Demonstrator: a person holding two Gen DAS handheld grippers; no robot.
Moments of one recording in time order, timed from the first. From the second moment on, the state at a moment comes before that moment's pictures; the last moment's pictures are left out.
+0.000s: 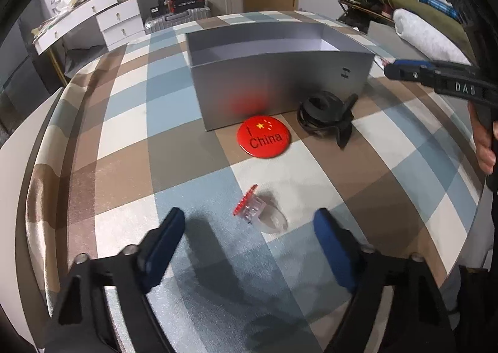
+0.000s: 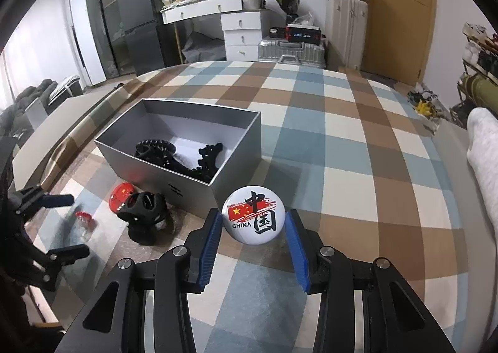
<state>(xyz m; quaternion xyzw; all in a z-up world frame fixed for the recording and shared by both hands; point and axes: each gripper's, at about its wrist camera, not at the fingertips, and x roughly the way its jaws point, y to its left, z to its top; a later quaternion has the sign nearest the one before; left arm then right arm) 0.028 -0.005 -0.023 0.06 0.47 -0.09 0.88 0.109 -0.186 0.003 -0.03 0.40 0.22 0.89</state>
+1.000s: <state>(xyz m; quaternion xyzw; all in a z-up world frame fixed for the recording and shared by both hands) 0.024 0.005 0.003 0.02 0.40 -0.09 0.91 0.097 -0.186 0.022 -0.02 0.37 0.24 0.90</state>
